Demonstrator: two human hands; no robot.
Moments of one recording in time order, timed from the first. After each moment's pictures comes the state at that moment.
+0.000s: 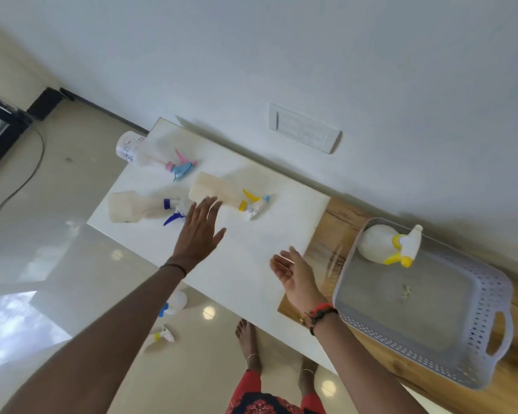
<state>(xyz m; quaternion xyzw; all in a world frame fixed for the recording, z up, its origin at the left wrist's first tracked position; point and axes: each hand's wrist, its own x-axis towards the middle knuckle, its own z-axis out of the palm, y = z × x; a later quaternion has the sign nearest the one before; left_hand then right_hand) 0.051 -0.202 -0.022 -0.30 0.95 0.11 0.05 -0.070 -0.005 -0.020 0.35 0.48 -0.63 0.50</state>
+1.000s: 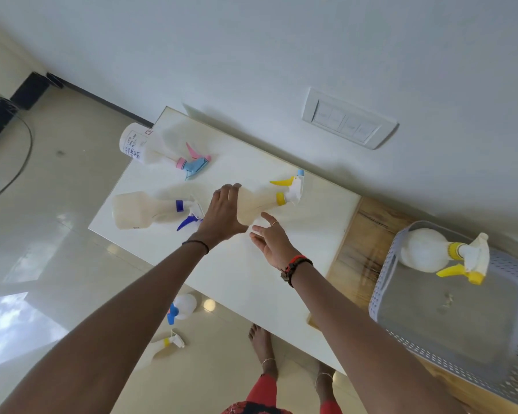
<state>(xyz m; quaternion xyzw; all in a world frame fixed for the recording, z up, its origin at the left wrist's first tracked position) 0.020 -0.273 -0.070 -0.30 0.91 0.28 0.08 -0.055 -0.152 -0.075 0.20 0.56 -0.55 0.58</state>
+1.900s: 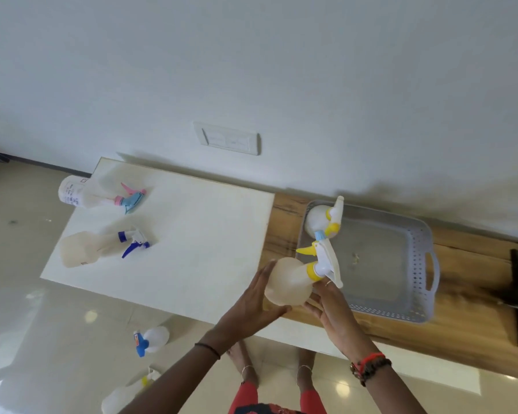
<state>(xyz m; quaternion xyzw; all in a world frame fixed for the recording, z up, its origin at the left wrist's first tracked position) 0.027 -0.001 0.009 -0.12 0.83 0.53 0.07 -0.074 0.157 0.023 0.20 0.61 -0.63 0.44</state>
